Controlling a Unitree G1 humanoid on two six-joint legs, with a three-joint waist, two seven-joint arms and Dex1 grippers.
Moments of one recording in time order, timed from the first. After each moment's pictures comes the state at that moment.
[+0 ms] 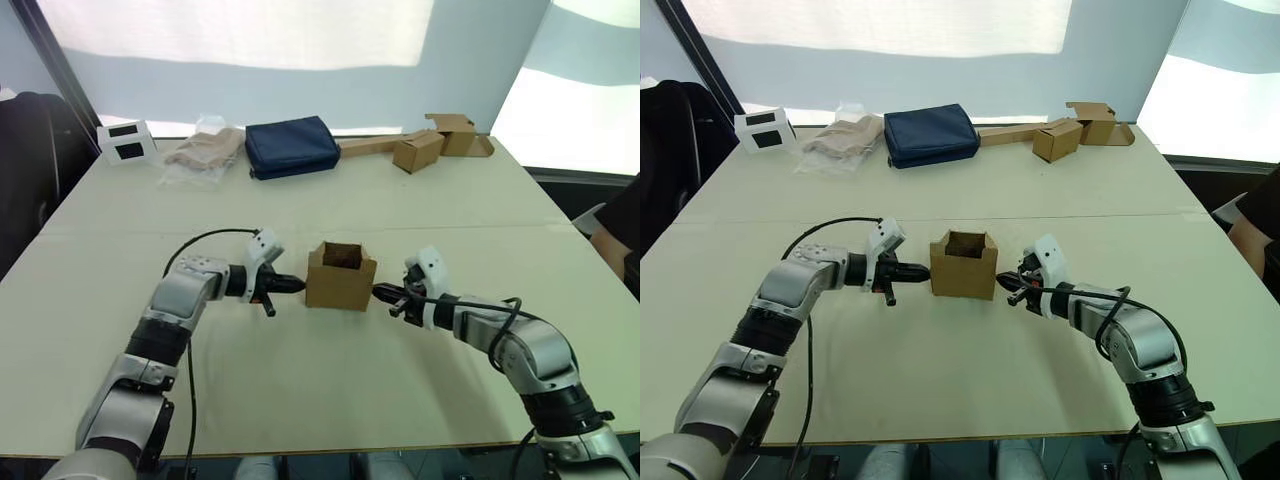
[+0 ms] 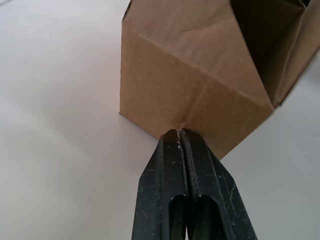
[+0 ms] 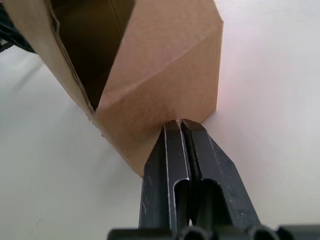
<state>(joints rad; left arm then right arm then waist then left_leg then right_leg) -0.68 0.46 -0.17 0.26 -0.22 0.68 -1.11 -0.36 -0.55 0.08 -0.16 0.55 0.79 0.54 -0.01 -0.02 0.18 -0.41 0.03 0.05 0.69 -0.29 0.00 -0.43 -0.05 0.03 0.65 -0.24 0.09</state>
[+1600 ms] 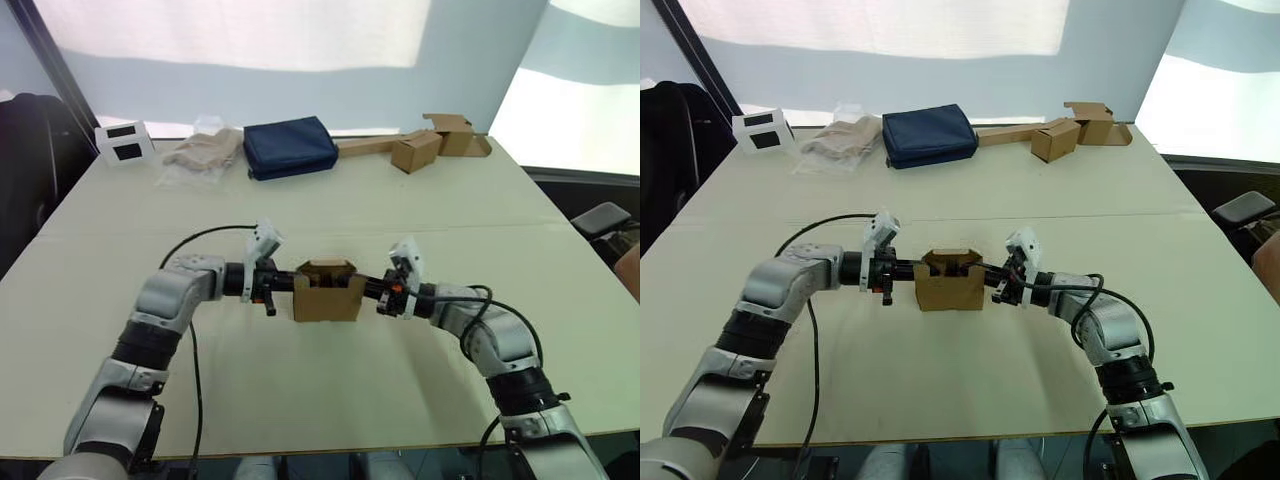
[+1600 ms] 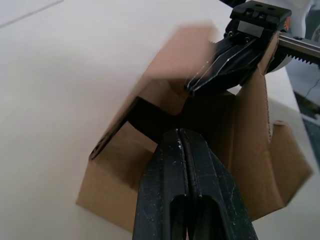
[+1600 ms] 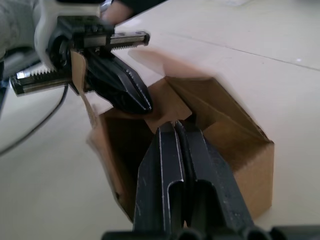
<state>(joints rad) -0.68 0.49 -0.18 0.18 -0.39 0.70 -1.12 -0.49 -0.44 0.15 0.08 0.42 0.45 0.93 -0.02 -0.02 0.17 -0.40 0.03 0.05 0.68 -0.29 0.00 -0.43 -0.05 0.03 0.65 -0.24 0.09</state>
